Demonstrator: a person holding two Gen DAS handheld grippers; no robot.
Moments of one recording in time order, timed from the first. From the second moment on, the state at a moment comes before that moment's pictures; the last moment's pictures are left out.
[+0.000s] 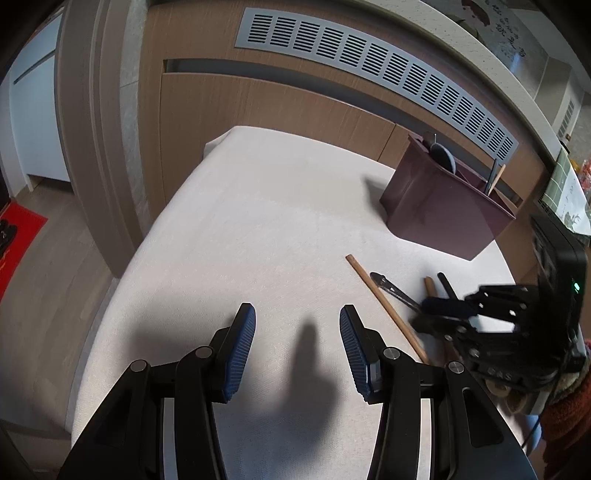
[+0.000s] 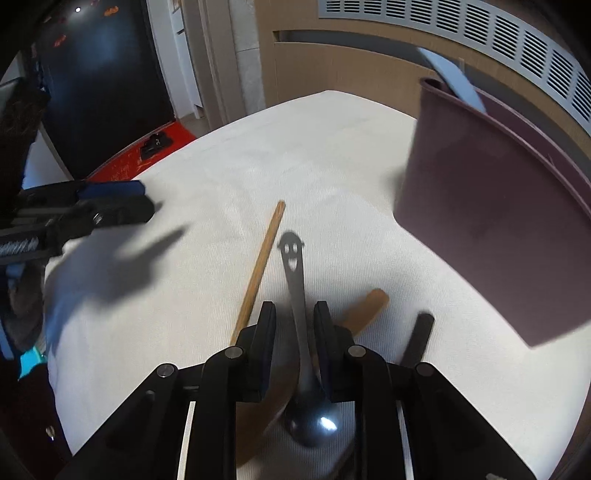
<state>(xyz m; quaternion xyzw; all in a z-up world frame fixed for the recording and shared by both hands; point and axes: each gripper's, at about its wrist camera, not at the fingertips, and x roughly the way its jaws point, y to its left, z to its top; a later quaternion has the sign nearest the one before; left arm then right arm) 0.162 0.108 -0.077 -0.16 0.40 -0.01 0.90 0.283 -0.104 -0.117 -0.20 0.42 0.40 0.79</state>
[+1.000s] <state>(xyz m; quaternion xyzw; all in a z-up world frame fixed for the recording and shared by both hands) 0.210 -0.039 -0.074 -0.05 0.45 -0.17 0.88 0.243 -0.274 -0.118 -0.01 0.41 0.22 0.88</state>
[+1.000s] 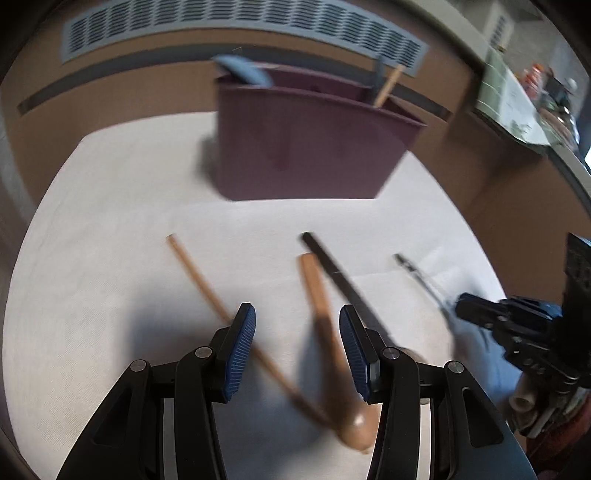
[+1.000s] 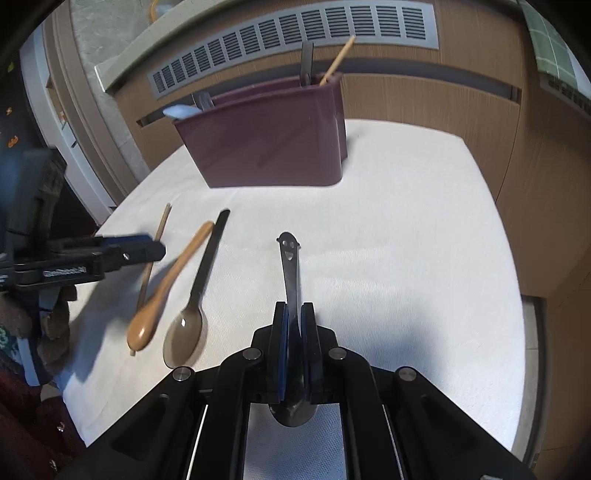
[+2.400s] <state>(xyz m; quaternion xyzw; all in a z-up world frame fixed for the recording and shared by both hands) 0.228 -0.036 -0.075 0.01 0.46 -0.17 0.87 0.246 -0.260 -0.081 -0.03 0.35 0.23 0.91</state>
